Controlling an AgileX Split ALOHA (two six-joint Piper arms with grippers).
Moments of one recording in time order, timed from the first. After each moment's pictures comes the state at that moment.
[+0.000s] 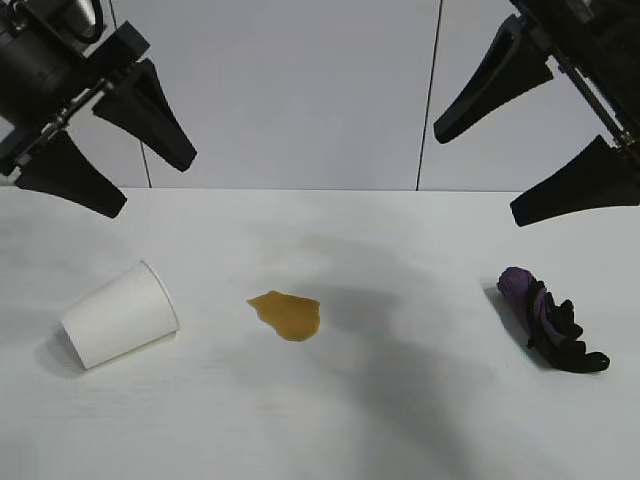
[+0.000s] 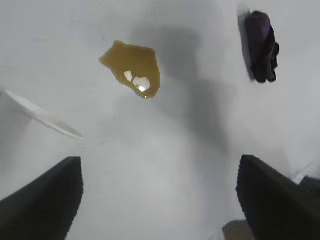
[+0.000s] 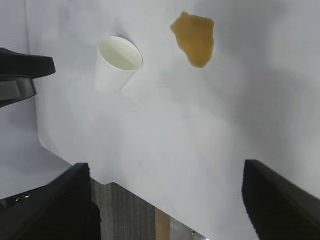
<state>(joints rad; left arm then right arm) -0.17 1.77 -1.31 -0.72 1.09 0.58 0.05 1.48 -0.97 0.88 0.97 -0.37</state>
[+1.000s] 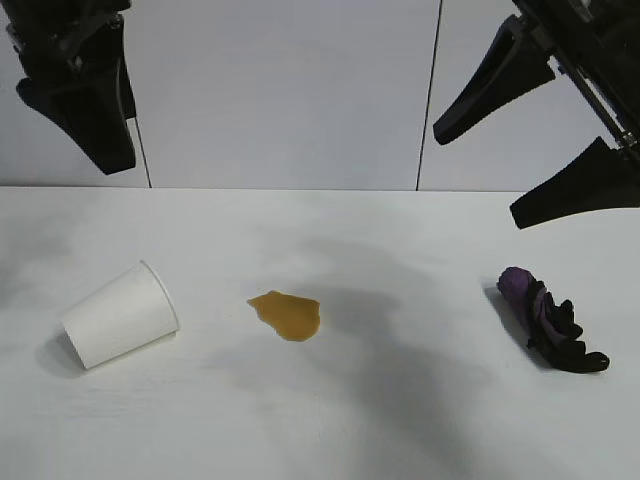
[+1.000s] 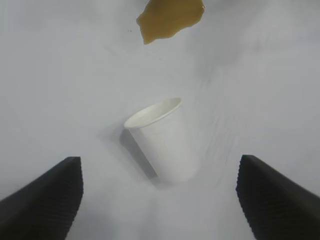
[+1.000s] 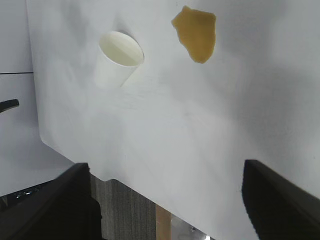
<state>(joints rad) -0.42 1.78 -1.54 -0.07 1.18 0.92 0.05 1.48 -0.97 0.88 0.98 -0.37</state>
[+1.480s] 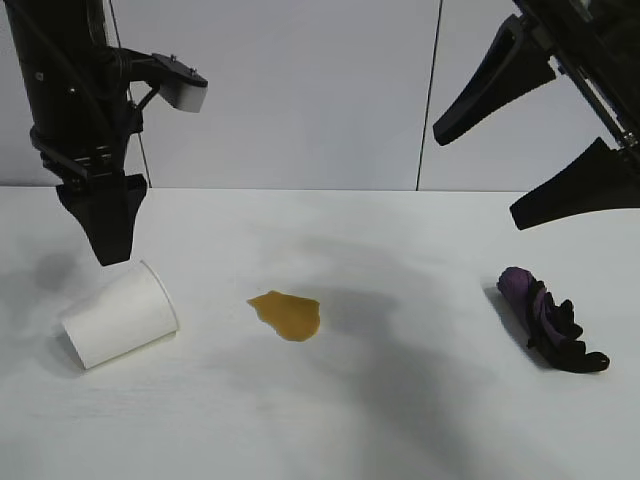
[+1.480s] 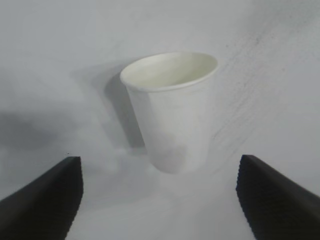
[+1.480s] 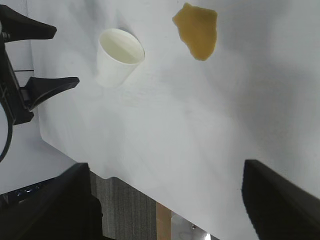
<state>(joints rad) -0.43 1.97 -1.52 0.05 1.17 0.61 0.05 1.48 -0.97 0.88 0.99 -0.37</state>
